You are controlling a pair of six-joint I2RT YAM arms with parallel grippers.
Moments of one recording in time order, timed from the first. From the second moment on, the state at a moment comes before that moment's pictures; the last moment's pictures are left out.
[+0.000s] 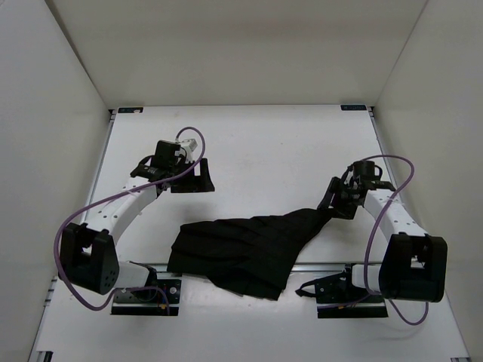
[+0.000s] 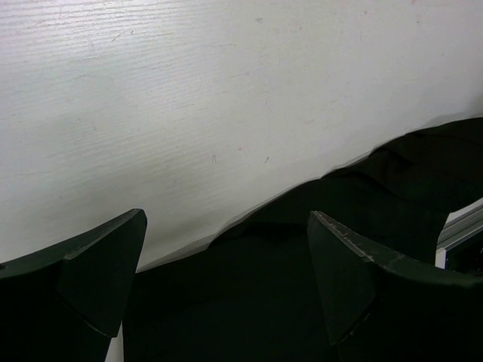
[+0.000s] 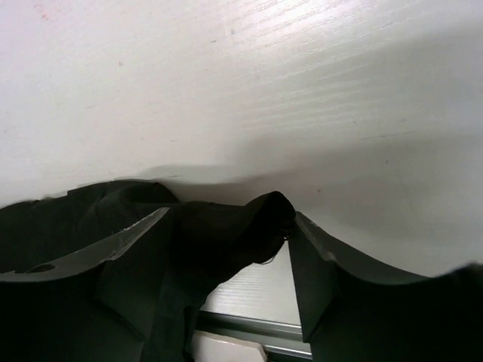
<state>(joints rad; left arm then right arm) -0.31 1.35 0.96 -0.50 0.29 -0.31 -0.07 1.26 0.75 -0.64 -0.26 0.37</state>
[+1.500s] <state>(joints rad) -0.30 1.40 1.08 -0.37 0.51 -0.38 0.24 1.70 1.34 -0.40 -0.45 0.26</state>
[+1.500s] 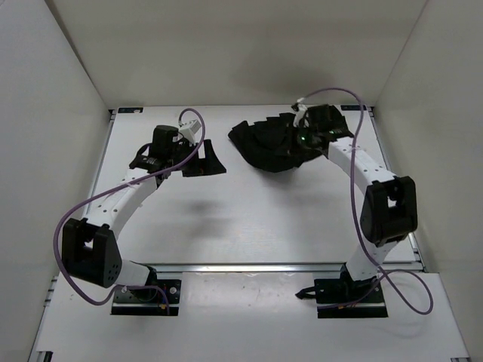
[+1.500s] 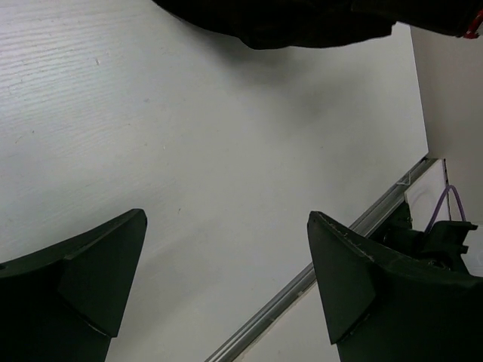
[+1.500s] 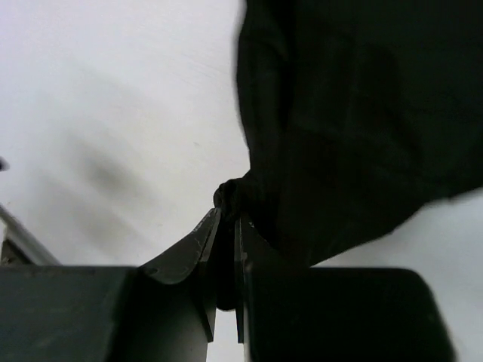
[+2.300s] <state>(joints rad) -0.30 1.40 1.14 -0.26 0.48 -0.46 0.11 1.67 1.44 -0.31 -0.41 0.21</state>
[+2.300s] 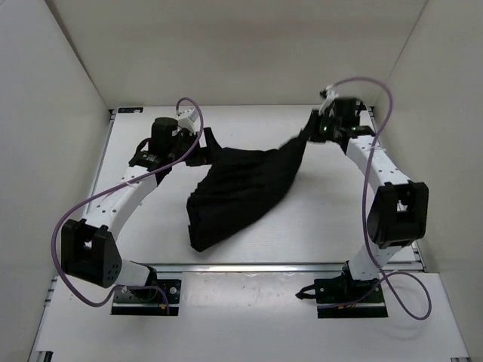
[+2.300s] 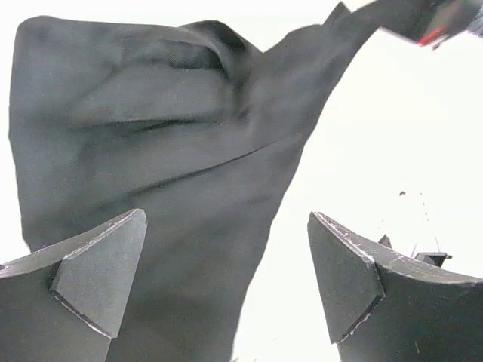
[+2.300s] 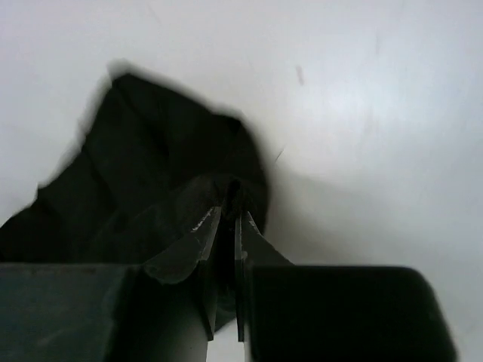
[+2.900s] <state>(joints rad) -0.51 1.48 1.05 -0.23 0.41 -0.53 0.10 1.77 1.43 -0.46 -0.44 0.14</state>
